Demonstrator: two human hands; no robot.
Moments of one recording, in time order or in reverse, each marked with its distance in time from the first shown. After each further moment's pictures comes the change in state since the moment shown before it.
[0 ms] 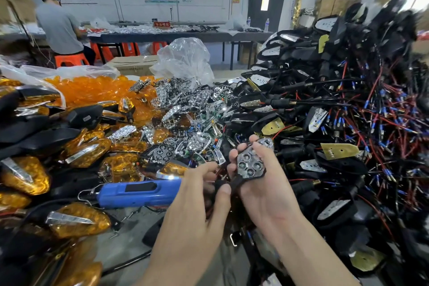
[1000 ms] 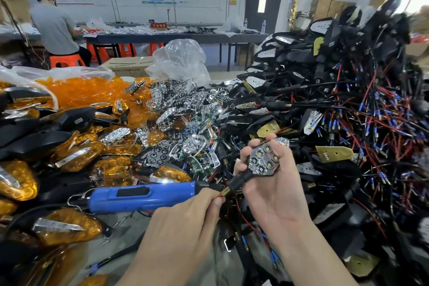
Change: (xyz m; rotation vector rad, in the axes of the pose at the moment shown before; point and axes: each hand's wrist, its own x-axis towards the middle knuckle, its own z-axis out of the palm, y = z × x) left_hand 0.003 -0.002 -0.010 0.382 -0.067 0.201; right_hand 0.000 -0.017 -0.006 0.124 -0.044 -0.064
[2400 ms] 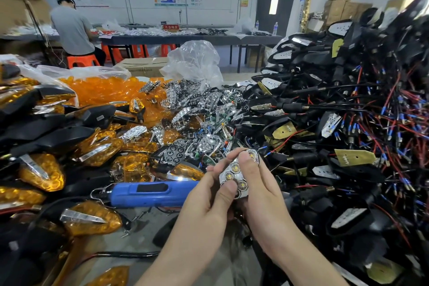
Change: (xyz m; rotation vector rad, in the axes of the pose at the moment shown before) left_hand 0.011 0.008 -0.003 -1.056 -0.121 -0.398; right_hand -0.018 0.039 -0.008 -0.912 -0.162 -0.047
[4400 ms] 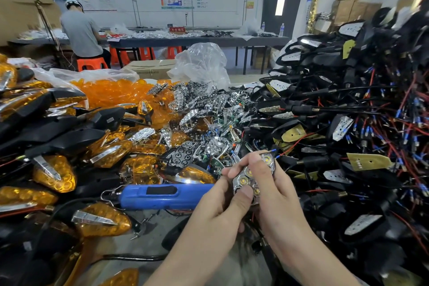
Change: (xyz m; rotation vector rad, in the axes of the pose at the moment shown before) left_hand 0.001 -0.003 0.002 0.134 0.016 0.105; right_hand -0.003 -0.017 0.003 0.101 -0.059 -0.037
